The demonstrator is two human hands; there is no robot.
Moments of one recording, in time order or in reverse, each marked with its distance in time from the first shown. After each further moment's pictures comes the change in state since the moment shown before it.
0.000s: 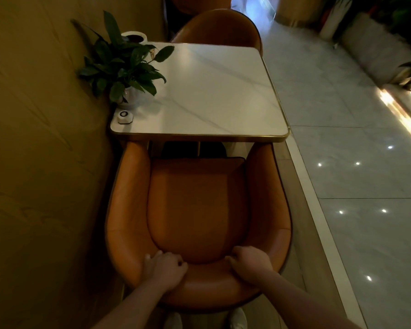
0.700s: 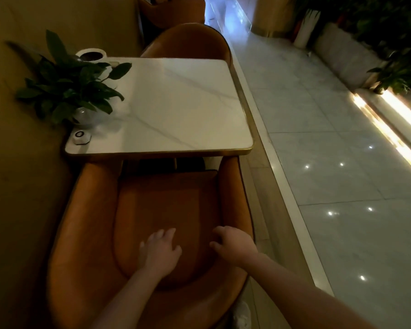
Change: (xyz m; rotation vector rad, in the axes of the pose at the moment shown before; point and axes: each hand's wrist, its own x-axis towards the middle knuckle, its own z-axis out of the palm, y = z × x) left_hand 0.049 0.125 -0.067 -0.128 0.252 0.052; right_hand 0.035 0.074 -0.106 0.134 0.133 -0.125
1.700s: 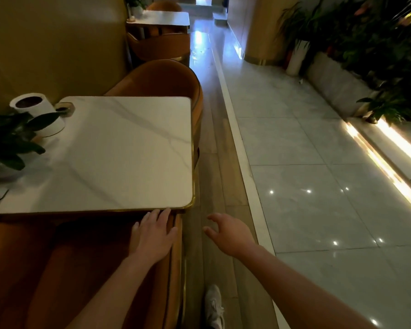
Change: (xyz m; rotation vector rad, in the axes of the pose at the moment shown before) left_hand 0.171 0.314 -0.093 0.010 0.260 0.031; right_hand 0.114 0.232 -0.255 0.097 0.199 -0.118
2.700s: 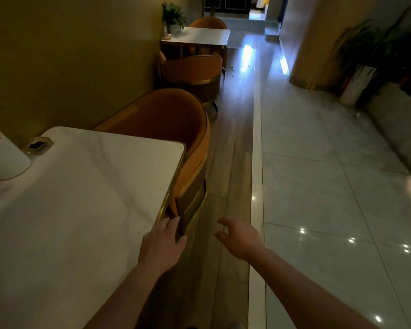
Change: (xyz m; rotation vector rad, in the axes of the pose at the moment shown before) left_hand 0.385 0.215 -0.034 -0.148 0.051 -0.182; right_hand 0.399 0.209 -0.216 -0.024 -0.126 -0.129
